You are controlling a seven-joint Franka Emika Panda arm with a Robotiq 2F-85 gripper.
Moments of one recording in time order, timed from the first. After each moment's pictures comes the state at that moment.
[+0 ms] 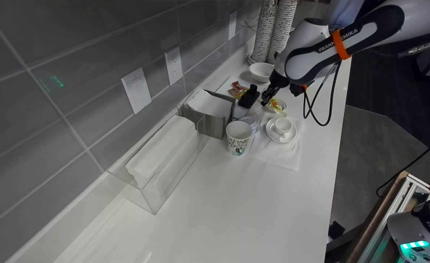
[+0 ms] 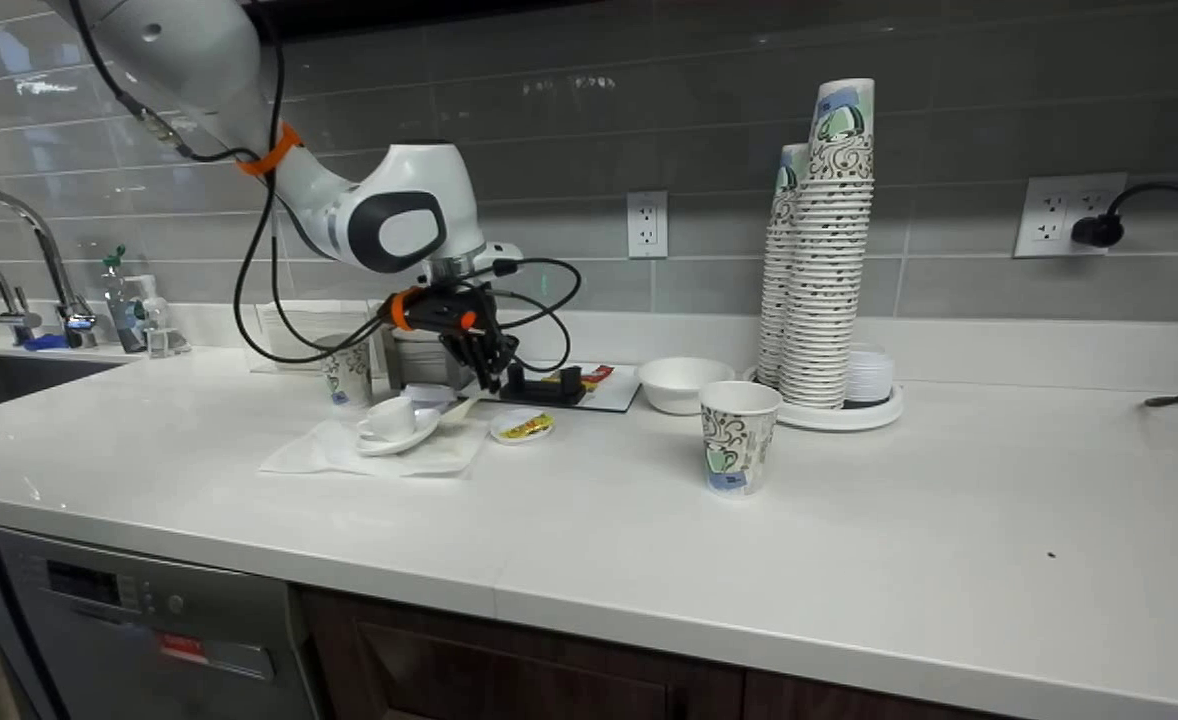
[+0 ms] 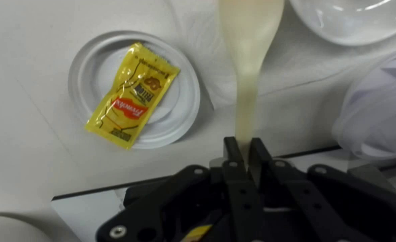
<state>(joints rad) -0.06 0.30 0.04 -2.12 0.11 2.67 -0.25</state>
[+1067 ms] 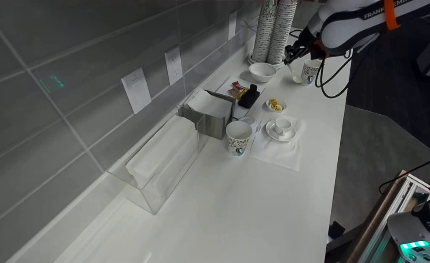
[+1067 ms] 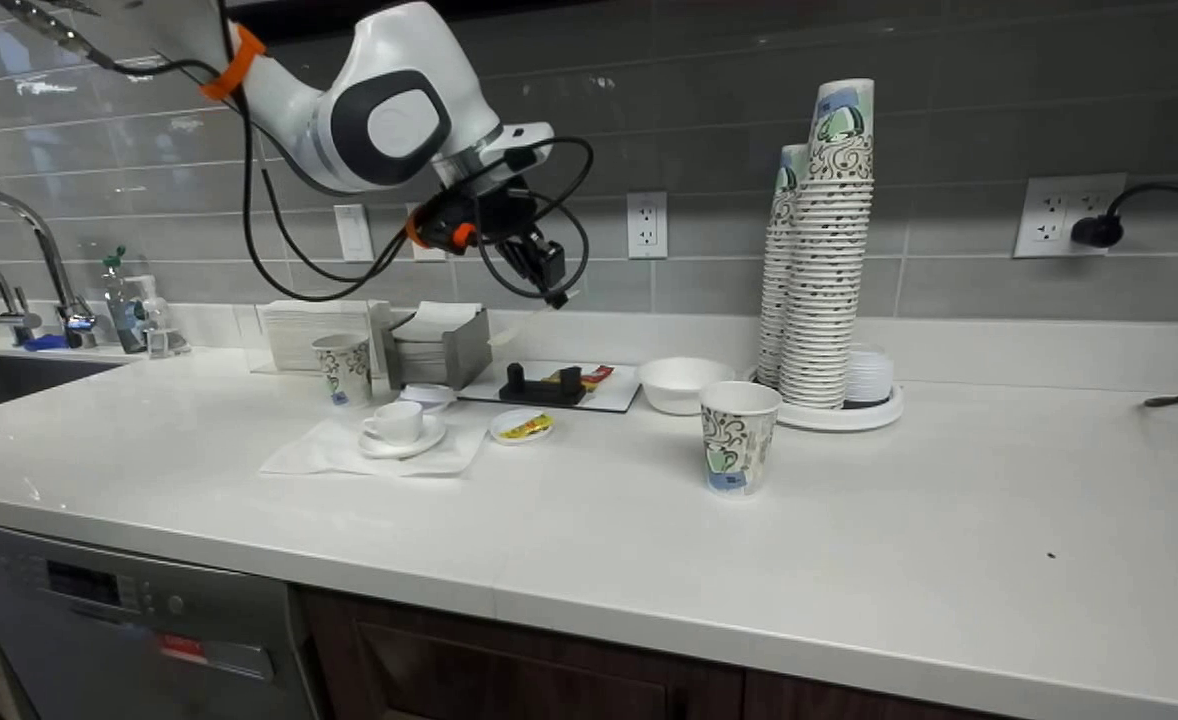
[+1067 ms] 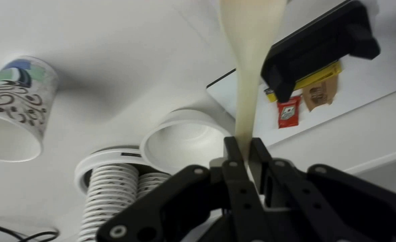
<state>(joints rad) -0.08 0.07 -0.13 -2.17 -0.03 2.78 0.16</state>
